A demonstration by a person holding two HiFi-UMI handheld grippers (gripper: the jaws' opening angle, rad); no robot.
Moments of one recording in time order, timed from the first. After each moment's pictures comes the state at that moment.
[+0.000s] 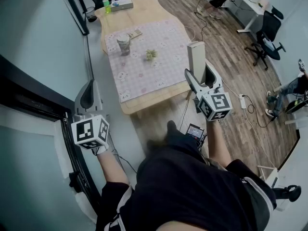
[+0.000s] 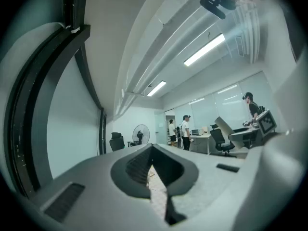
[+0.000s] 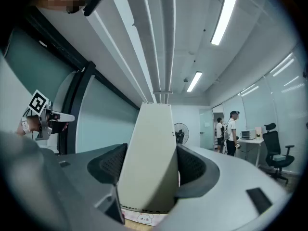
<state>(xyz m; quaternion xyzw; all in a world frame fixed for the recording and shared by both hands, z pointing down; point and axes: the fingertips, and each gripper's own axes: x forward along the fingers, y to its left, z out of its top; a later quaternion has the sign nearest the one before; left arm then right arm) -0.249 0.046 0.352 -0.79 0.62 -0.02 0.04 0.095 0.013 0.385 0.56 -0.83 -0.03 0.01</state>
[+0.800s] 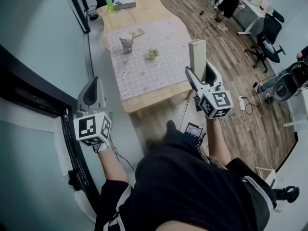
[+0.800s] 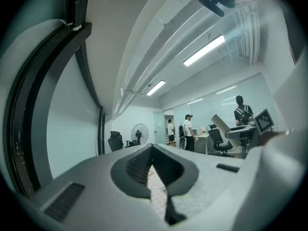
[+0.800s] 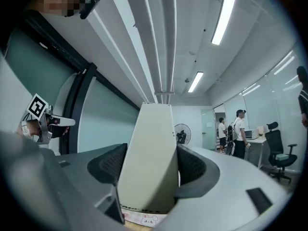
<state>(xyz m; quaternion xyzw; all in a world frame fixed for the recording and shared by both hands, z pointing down) -0.253 0.048 0.357 -0.79 0.61 -0.02 0.04 0.082 0.013 0.379 0.55 -0.83 -0.03 0.00</state>
